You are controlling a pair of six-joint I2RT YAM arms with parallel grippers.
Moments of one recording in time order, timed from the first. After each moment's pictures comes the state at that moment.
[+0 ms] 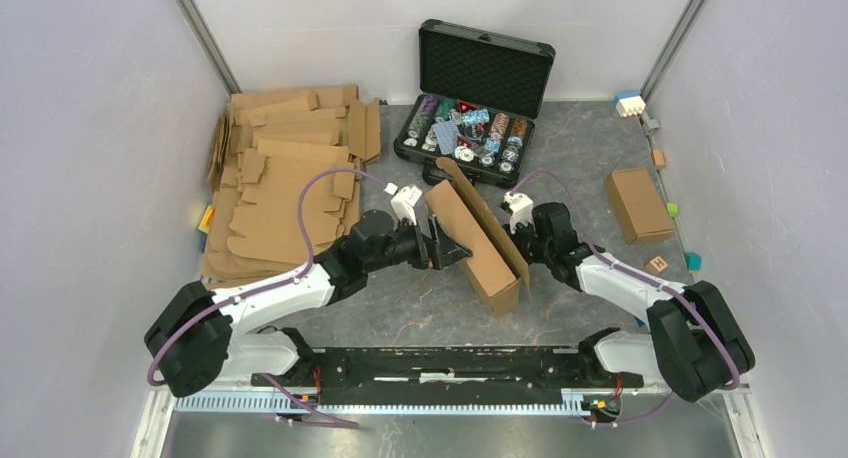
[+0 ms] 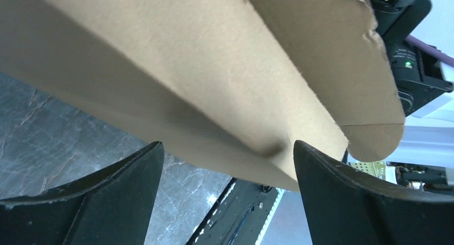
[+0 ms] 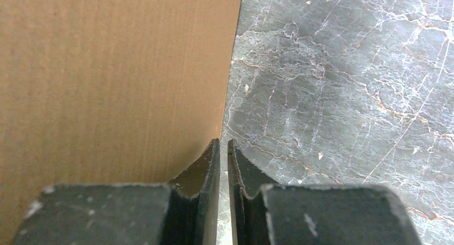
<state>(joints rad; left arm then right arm) -0.84 1.22 0.61 0.33 0.25 -0.82 0.43 1.26 0.48 0.05 -0.35 0.07</state>
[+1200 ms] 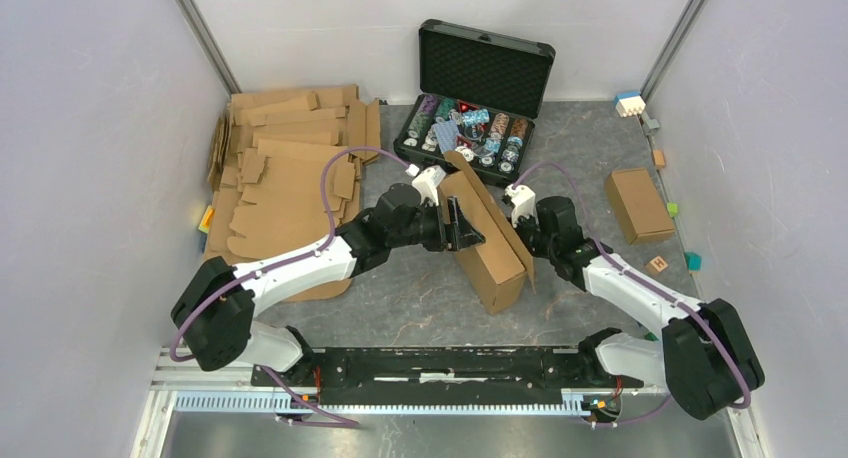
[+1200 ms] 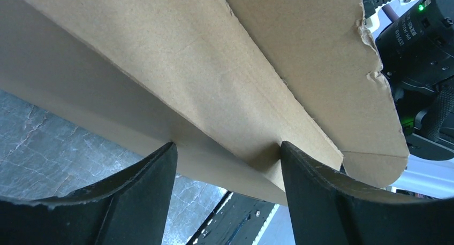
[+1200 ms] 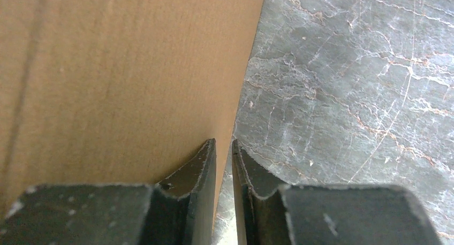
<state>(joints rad) -0.84 1.40 0.86 0.11 0.23 -0.80 0.45 1.18 0.53 -0.01 -0.36 0.05</state>
